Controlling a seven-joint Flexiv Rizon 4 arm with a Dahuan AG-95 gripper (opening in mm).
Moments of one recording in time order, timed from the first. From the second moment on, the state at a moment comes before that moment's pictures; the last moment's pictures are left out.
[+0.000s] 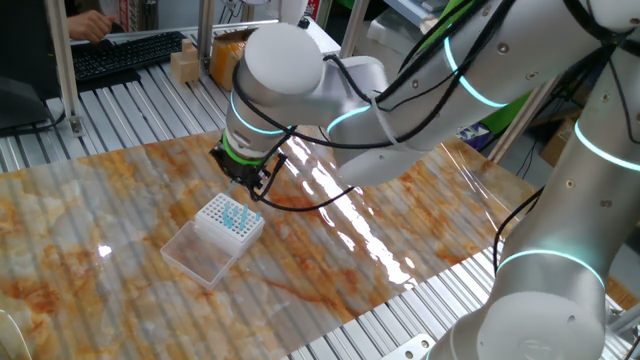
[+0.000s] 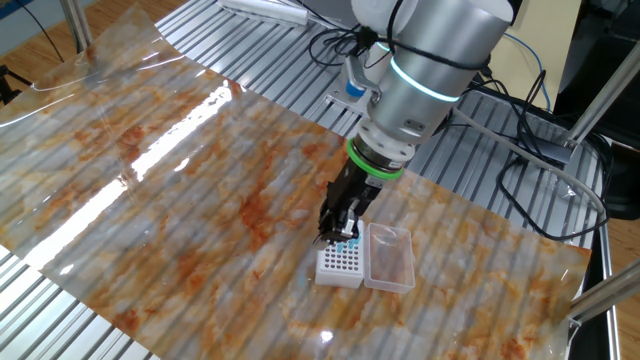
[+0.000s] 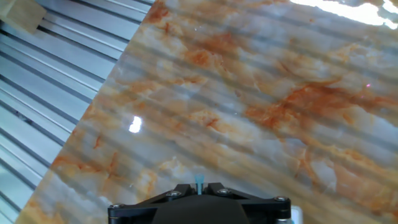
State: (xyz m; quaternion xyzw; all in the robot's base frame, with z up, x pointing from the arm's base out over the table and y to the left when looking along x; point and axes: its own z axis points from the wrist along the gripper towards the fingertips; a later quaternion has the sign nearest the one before) arm 0.546 0.109 0.098 0.48 0.85 0.03 0.20
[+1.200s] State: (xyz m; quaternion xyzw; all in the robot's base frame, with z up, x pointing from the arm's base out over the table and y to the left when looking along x) arm 0.565 0.100 0.098 0.39 0.92 0.04 0.05
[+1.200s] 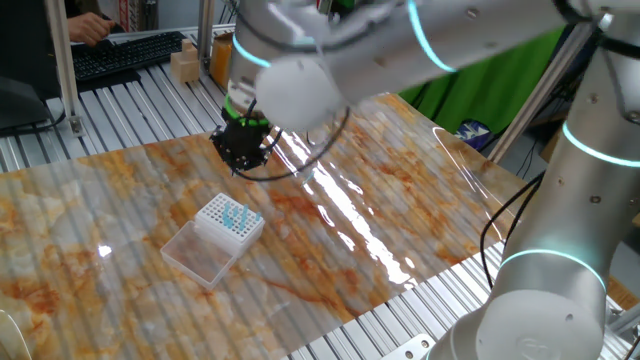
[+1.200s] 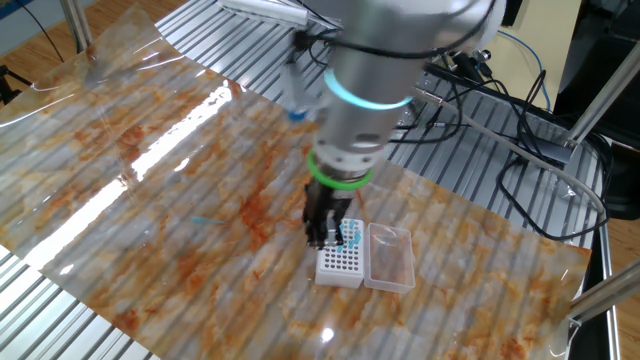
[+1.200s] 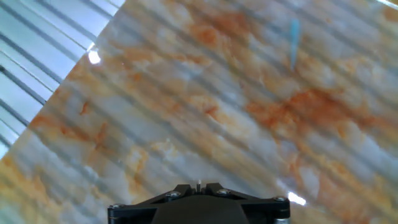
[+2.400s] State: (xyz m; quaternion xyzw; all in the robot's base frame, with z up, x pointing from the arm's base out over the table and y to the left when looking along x) arm 0.596 0.024 0.099 0.03 1.00 0.02 -0.02
